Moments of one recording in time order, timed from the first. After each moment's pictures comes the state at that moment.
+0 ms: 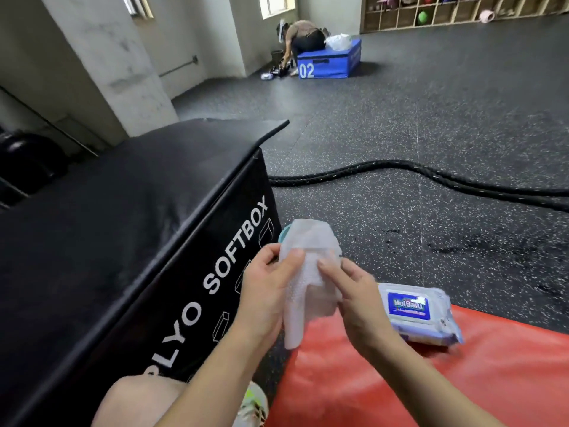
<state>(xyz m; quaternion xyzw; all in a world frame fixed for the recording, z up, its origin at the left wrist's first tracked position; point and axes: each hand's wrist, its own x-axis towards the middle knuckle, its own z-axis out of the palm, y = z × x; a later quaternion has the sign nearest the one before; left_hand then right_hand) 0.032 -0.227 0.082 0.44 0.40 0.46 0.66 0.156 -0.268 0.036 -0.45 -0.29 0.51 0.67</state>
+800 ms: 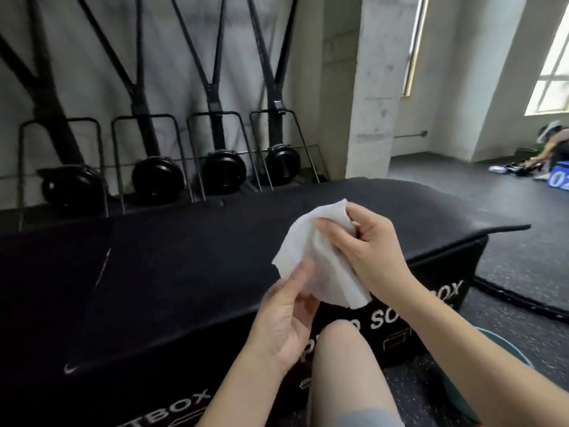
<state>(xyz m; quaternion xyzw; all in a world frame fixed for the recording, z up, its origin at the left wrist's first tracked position) -0.230 -0.377 0.175 0.17 0.30 0.75 0.56 -0.127 -0.284 0.229 -0.22 -0.74 0.41 0.49</state>
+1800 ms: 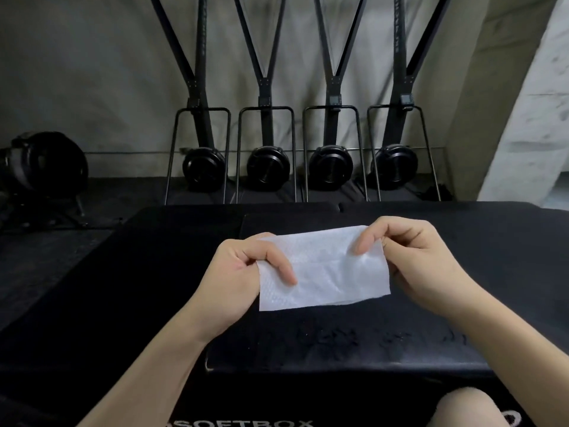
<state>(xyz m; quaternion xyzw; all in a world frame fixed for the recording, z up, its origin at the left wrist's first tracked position) -0.504 -0.489 0.234 0.46 0.63 0.61 0.13 -0.351 -0.290 0.249 -0.02 -0.76 0.58 0.29</state>
